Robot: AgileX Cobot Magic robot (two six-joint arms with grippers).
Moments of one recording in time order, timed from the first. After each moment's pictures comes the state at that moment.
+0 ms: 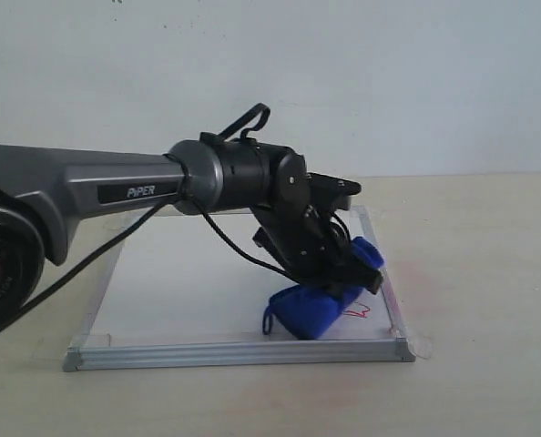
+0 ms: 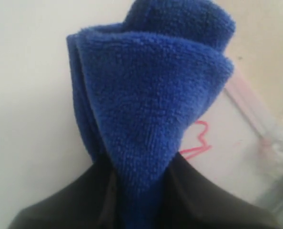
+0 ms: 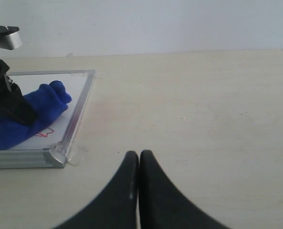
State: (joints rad) left arm -0.57 2.39 -1.89 -0.18 0.73 0.06; right arm 0.05 0.01 0.00 0.04 0.33 0.03
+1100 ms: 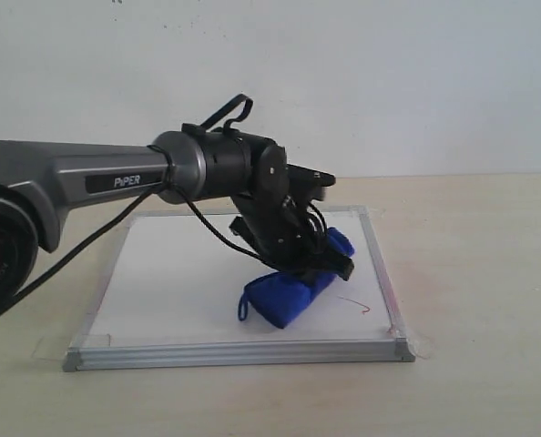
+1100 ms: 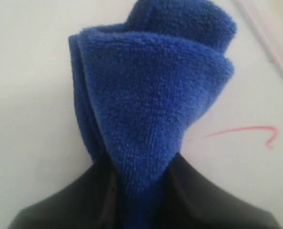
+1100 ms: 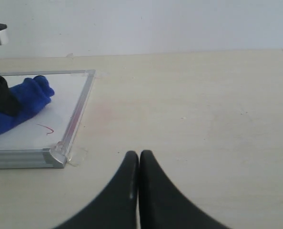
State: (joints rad) left arm -0.52 2.40 -1.91 -0.11 0.76 0.04; right arm 0.05 0.01 0.00 0.04 0.33 0.03
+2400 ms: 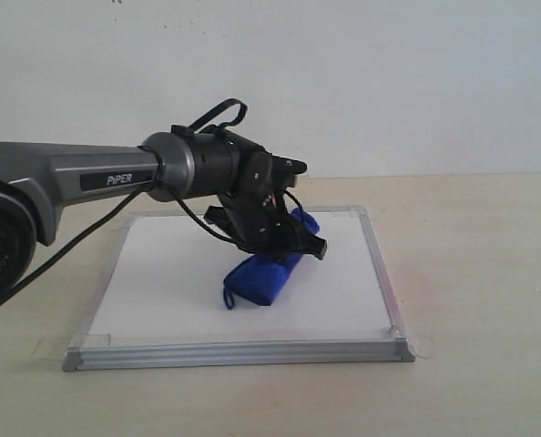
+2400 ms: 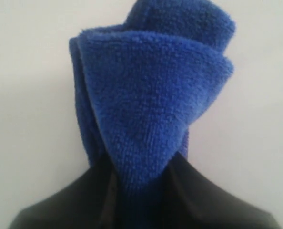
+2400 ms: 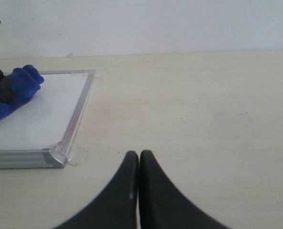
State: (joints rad) left arm -0.45 2.41 -1.92 0.12 0.72 -0.21; right arm 0.05 0.01 0.00 0.04 0.33 0.03
